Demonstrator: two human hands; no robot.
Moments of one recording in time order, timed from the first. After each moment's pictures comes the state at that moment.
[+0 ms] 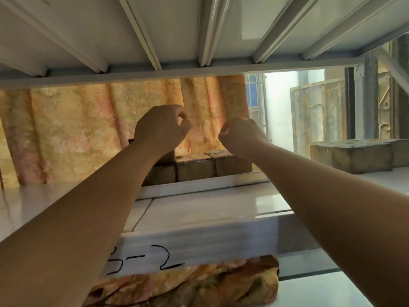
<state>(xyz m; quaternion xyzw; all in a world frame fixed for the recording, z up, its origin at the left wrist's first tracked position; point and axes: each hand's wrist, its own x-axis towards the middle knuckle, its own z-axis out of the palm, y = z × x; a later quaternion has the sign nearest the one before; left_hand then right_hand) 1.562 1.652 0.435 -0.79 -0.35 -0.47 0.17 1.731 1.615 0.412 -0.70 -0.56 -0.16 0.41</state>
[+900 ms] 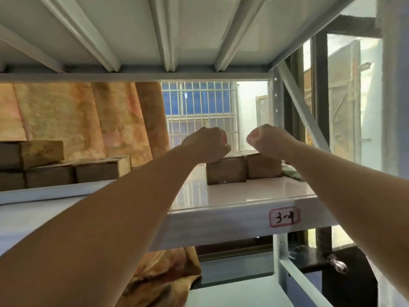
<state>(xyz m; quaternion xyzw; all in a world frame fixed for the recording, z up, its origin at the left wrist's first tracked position) 1.895 1.533 0.413 -0.91 -0.31 -0.29 0.07 2.054 1.469 0.407 -0.77 -0.55 -0.15 0.29</state>
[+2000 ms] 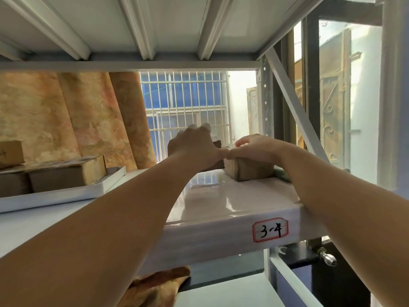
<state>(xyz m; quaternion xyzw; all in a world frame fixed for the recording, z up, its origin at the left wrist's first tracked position) 1.930 1.532 0.398 -0.84 -0.40 -0.35 0.10 2.083 1.483 0.395 -0.76 -0.58 0.03 0.29</state>
